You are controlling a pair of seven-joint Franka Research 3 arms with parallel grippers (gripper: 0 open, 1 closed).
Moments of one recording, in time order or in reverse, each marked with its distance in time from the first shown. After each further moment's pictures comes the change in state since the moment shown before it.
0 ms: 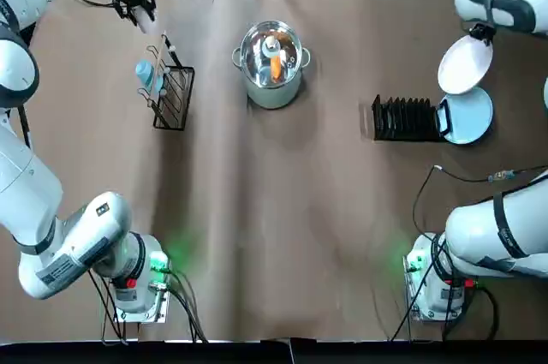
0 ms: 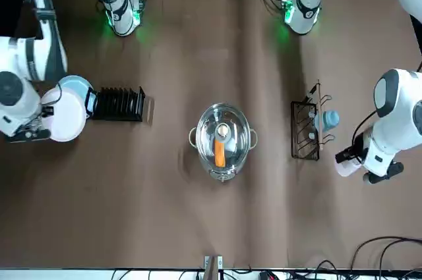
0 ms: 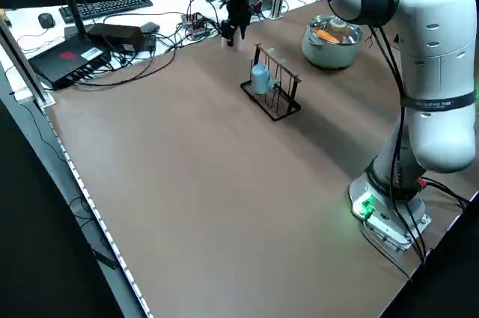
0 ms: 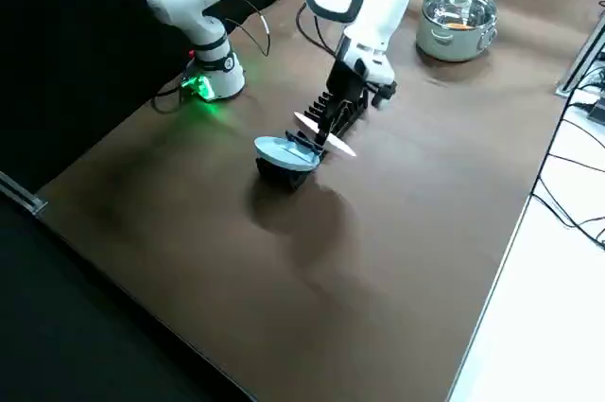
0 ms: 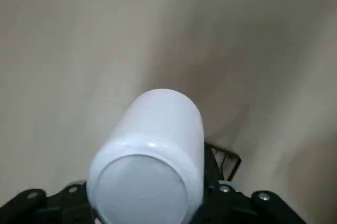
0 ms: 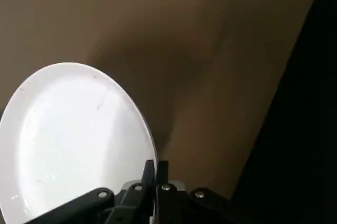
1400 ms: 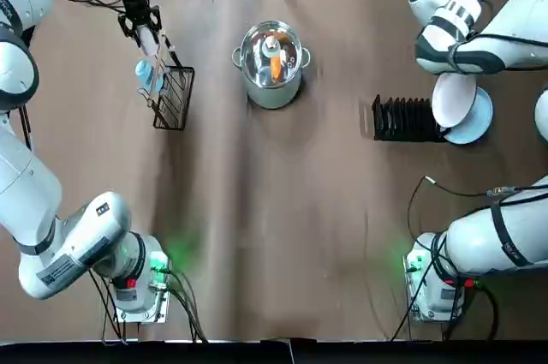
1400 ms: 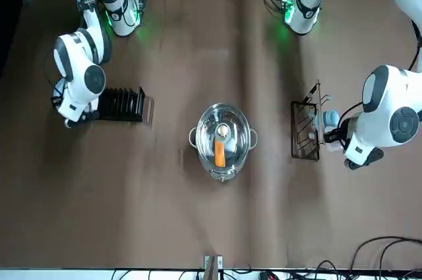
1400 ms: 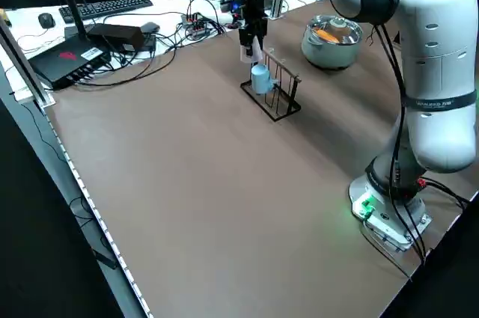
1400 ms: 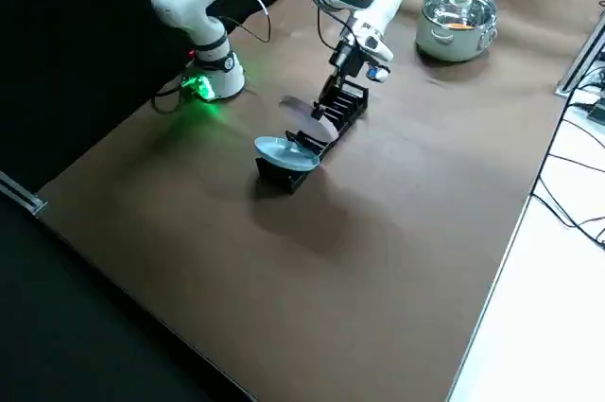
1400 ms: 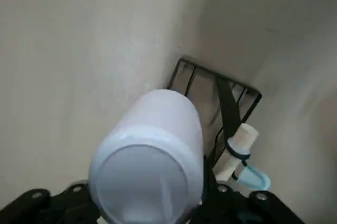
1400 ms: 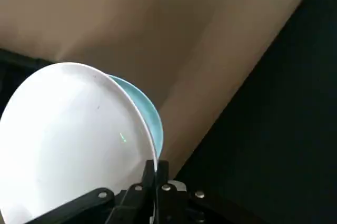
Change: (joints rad) left arm 0.003 -0.007 -0.061 -0.031 -0.001 -0.241 -0.075; right arm 0.258 -0.050 0.007 -0.238 -0.250 -0.123 0.158
